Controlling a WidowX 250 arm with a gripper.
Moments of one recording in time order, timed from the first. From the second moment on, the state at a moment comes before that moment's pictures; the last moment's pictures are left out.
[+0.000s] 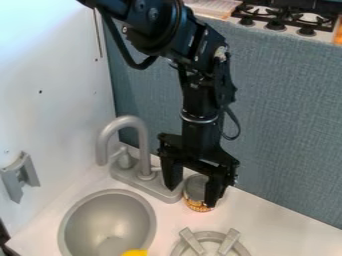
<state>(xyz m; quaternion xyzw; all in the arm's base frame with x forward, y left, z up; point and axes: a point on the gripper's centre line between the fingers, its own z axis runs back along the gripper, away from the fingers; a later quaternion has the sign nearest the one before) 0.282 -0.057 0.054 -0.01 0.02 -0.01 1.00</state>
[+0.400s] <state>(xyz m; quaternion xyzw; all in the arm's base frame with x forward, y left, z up) 0.308 -0.053 0.035 0.01 0.02 -0.01 1.00</state>
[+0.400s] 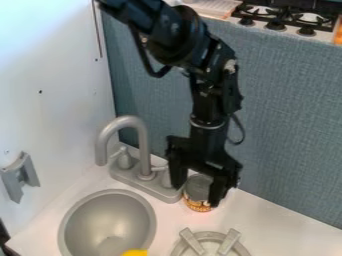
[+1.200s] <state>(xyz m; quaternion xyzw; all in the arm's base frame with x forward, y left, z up) 0.364 0.011 -0.004 0.04 0.00 -0.02 1.00</state>
